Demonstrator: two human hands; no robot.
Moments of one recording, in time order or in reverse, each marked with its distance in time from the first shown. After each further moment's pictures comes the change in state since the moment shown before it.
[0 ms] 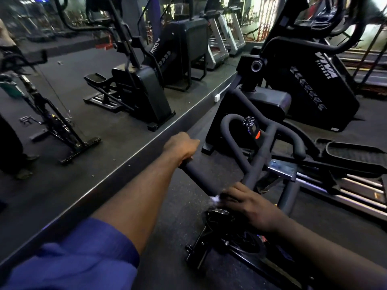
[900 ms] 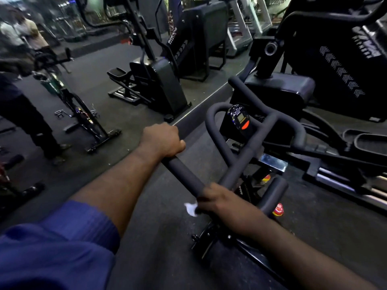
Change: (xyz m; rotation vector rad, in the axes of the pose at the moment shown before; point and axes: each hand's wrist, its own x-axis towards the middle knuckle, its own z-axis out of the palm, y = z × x) left_hand -0.027 0.017 0.017 1.098 0.286 0.262; right_hand -0.016 0.006 0.008 0.227 -0.026 -0.076
